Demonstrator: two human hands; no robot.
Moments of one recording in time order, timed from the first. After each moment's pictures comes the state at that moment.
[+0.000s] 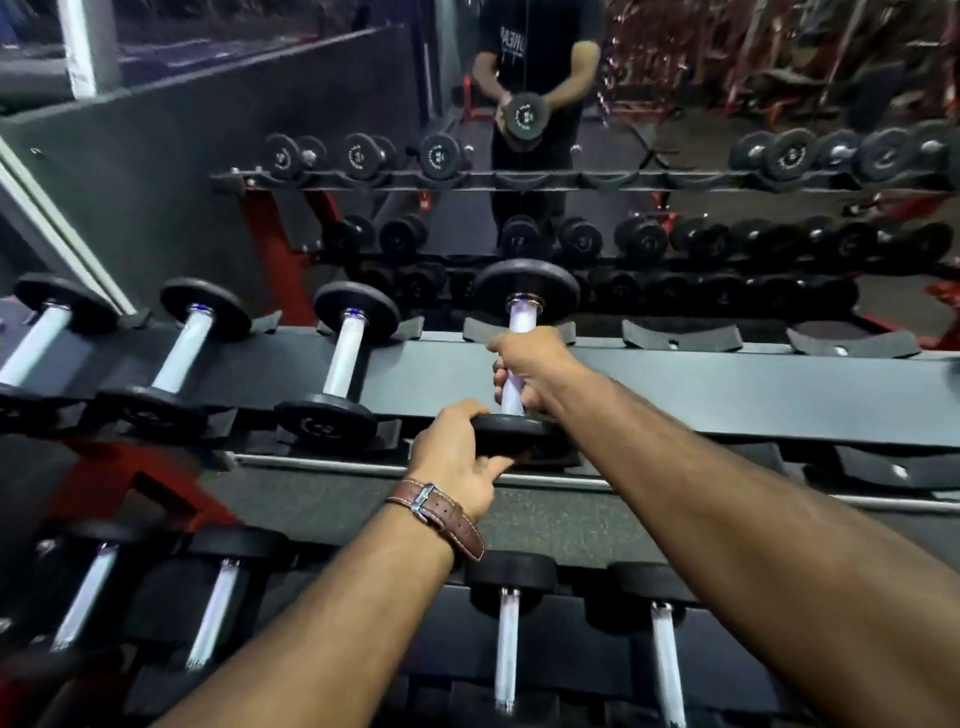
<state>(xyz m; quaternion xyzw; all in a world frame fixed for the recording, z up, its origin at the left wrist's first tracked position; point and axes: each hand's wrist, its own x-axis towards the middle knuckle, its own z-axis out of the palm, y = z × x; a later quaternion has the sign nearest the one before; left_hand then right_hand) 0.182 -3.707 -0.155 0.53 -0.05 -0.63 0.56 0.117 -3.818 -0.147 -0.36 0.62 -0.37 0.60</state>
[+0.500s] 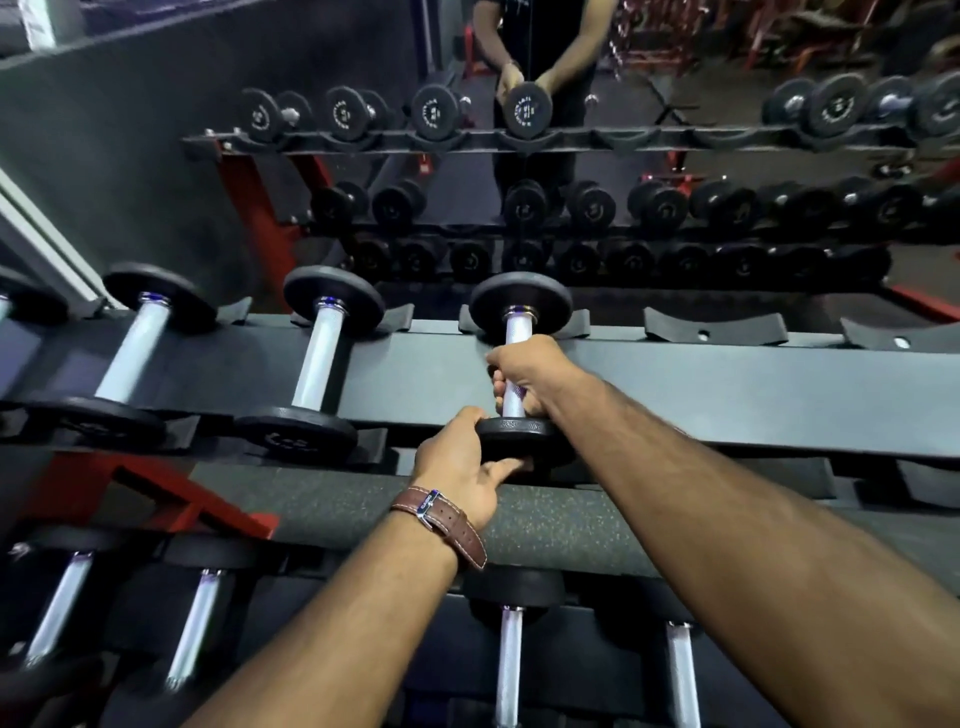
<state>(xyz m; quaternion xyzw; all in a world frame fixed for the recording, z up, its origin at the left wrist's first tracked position) 0.186 -3.768 -0.210 0.54 0.00 -0.63 0.55 0.119 -3.878 -0.204 -0.35 0.63 -0.29 0.62</state>
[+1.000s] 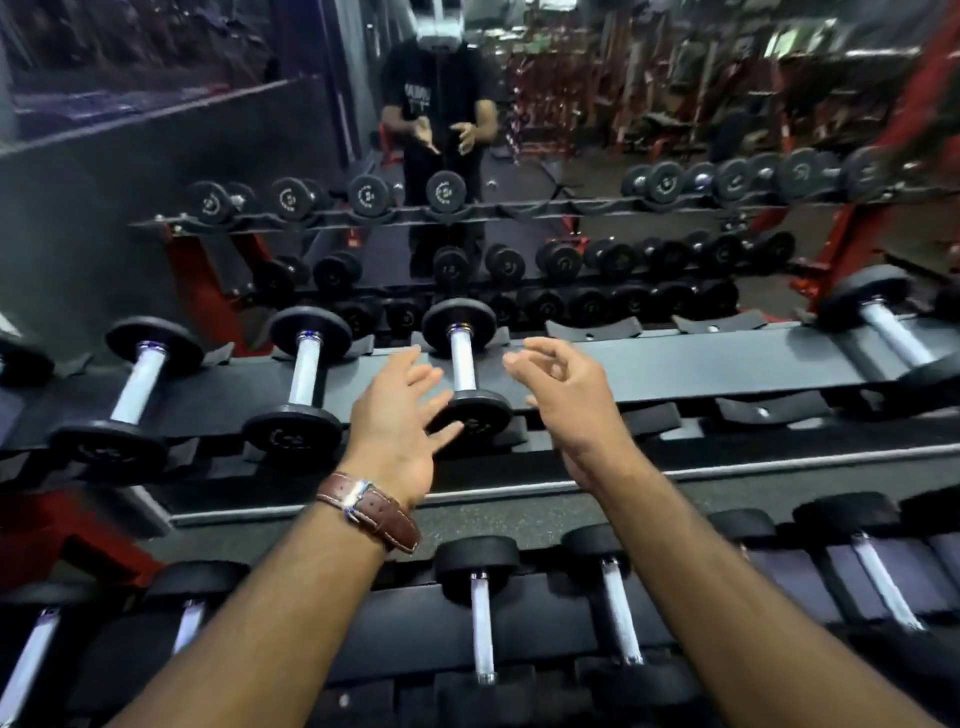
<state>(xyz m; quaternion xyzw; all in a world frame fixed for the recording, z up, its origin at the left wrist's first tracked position) 0.191 -3.635 -0.080 0.50 -0.23 -0.62 0.56 0.042 -3.657 -0.111 -0.47 0.53 -0.54 0.45</state>
